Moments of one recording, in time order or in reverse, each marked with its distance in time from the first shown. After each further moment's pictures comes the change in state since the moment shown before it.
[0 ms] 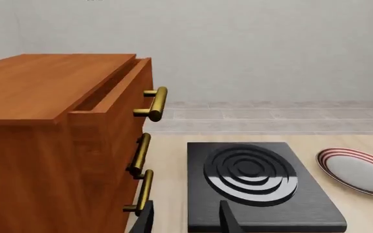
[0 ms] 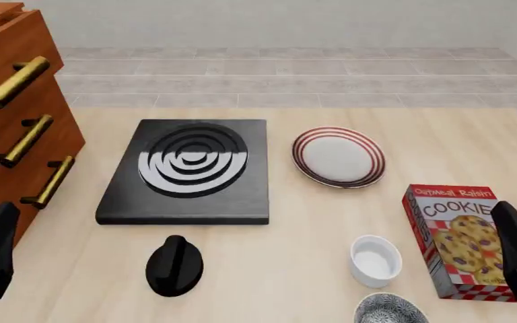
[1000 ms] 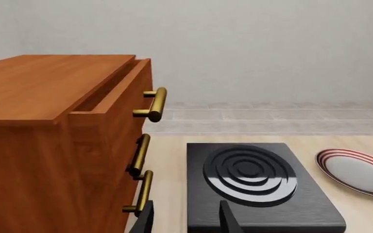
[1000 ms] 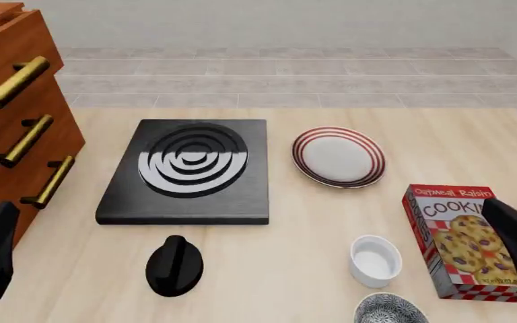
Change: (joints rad) left arm -0.002 -0.001 0.000 -0.002 -0.001; right arm 0.129 0.191 -0.302 0.394 -0.094
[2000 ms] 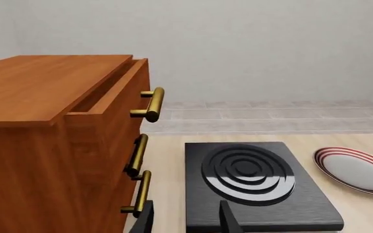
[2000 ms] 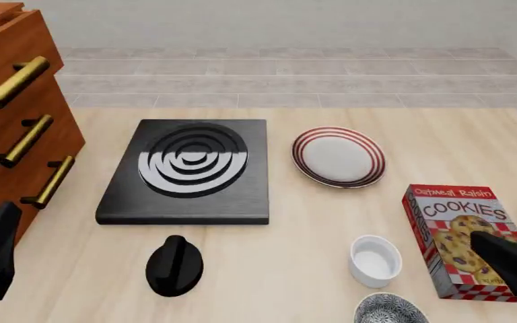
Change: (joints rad) left arm -0.012 0.000 0.000 0.001 0.005; right arm 0.097 0.067 -0.094 0.265 0.012
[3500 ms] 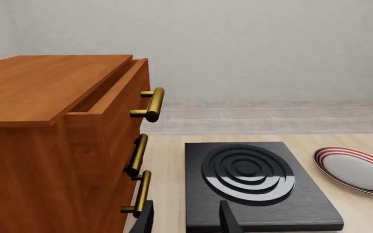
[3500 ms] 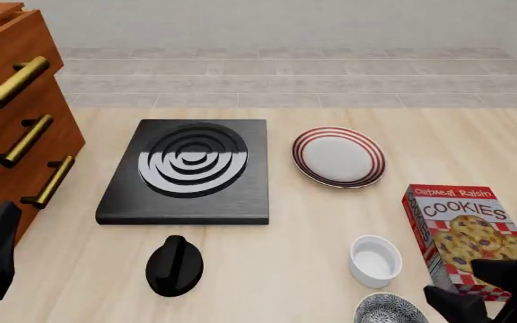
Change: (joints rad) left arm 0.000 0.000 0.000 0.000 0.000; right arm 0.124 0.077 0.219 -0.080 0.059
